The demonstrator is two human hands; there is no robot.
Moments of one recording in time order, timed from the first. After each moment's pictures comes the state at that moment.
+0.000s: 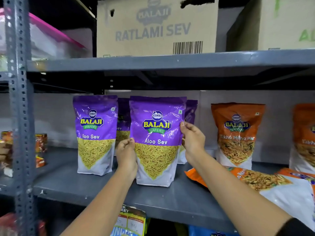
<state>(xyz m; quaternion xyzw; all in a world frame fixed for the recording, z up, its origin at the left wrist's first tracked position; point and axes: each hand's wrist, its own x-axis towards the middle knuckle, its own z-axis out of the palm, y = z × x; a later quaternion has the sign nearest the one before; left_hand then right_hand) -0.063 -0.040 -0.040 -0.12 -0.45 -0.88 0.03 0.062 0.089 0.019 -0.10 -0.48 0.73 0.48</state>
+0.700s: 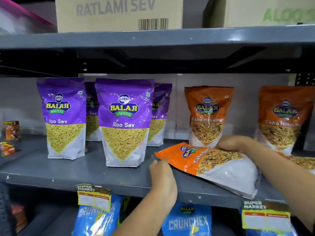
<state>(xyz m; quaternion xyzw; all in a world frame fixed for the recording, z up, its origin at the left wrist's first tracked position) 0.138 0.057 -0.094 -0.04 -0.44 -0.87 -0.22 0.226 0.257 0.002 -0.40 -0.90 0.20 0.02</state>
